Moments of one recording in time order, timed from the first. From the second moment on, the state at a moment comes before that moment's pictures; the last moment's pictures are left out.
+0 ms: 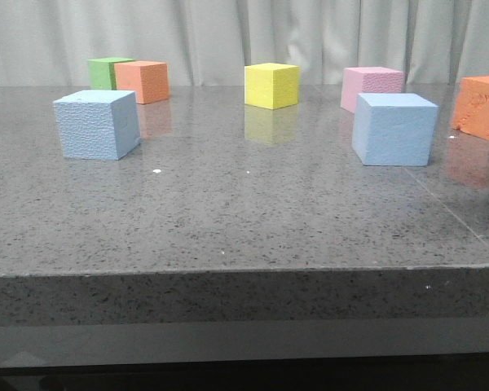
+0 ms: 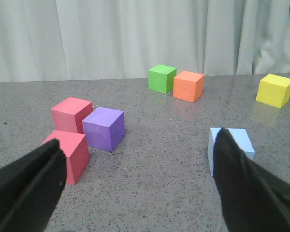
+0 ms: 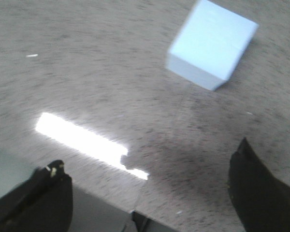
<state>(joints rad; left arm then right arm) -0.04 0.35 -0.62 0.01 0.49 0.01 0.37 1.31 -1.34 0.05 1.16 0.04</state>
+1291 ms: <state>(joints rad) -0.04 0.35 -0.62 0.01 0.49 0.01 0.32 1.71 -1.38 -0.15 0.76 0.49</state>
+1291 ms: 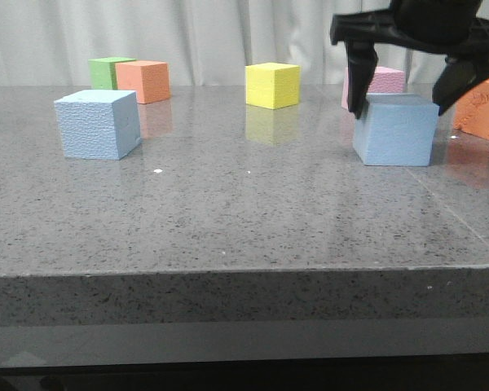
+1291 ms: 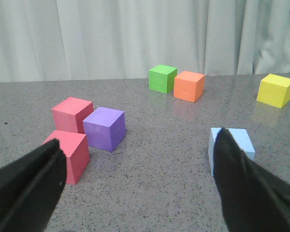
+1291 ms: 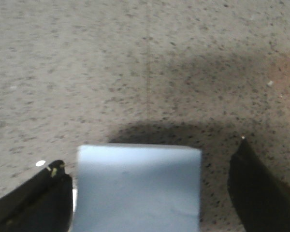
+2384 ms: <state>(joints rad) -0.04 0.35 -0.62 0.01 0.49 0.01 0.49 1.72 -1.48 -0.15 0.80 0.50</state>
